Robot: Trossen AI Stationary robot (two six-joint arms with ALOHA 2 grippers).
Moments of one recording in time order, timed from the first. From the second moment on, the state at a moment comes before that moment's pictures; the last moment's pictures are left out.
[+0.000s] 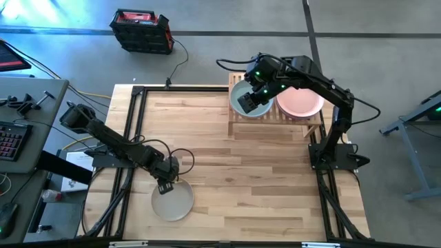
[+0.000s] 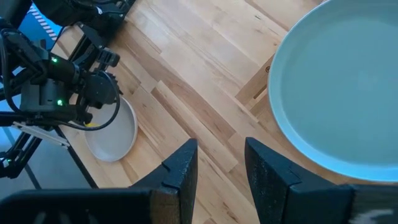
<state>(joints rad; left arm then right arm) -0.44 1.34 0.61 -0.63 0.06 -0.86 -0.27 1.79 2.30 -1.51 -0.13 0.62</state>
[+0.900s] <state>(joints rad) -0.43 1.36 0.61 -0.62 0.01 -0.89 -0.27 1.79 2.30 -1.51 -0.13 0.60</state>
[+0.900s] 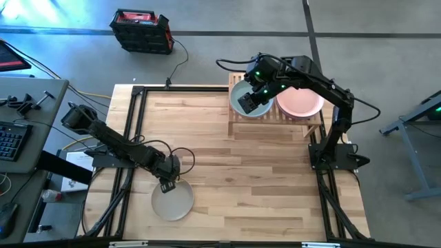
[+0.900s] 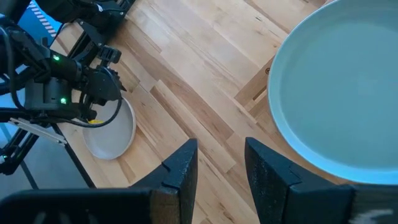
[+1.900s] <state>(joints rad) -0.29 1.41 0.75 -0.69 0.04 -0.80 -0.27 1.79 2.30 -1.51 -0.13 0.58</state>
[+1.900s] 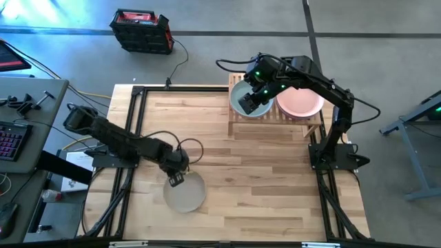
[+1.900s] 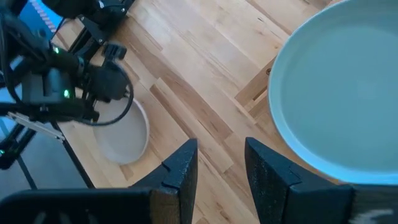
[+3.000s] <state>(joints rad) 0.38 1.40 1.42 -0.91 -0.22 -0.34 -0.32 1.79 2.30 -1.42 0.16 0.42</state>
